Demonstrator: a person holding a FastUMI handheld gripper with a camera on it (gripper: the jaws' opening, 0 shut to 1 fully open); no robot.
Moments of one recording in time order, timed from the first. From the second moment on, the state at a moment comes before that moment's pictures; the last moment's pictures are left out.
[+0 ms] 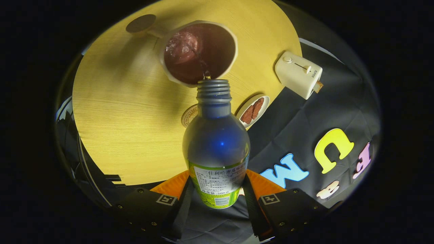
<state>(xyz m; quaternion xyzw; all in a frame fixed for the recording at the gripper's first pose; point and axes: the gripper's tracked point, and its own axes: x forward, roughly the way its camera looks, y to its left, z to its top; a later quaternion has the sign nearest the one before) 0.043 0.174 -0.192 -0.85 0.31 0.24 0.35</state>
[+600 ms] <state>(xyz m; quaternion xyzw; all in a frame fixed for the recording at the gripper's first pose) 0.042 0.176 -0.195 -0.84 0.32 0.25 0.36</state>
